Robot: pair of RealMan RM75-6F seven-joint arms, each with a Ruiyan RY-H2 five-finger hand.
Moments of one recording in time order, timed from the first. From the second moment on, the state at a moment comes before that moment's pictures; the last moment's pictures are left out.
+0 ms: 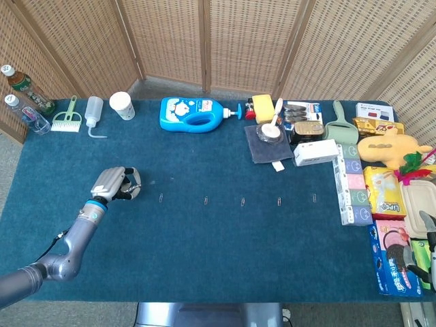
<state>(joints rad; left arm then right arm) -0.65 -1.54 -0.23 -1.25 1.09 0.81 -0.09 -0.06 -1.18 0.08 -1.38 -1.47 1.58 0.28</state>
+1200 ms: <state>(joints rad) -0.73 -1.56 -0.24 -1.33 1.10 0.79 -0.04 -0.07 -1.18 0.08 -1.37 -1.47 1.59 0.31</state>
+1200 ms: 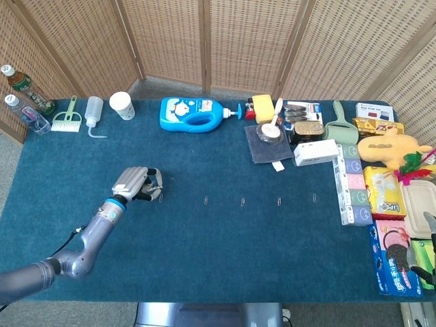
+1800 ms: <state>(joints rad) -0.79 -1.66 -0.24 -1.27 1.08 0.77 -0.02 -0.08 -1.17 0.08 -1.37 -1.46 1.59 0.32</state>
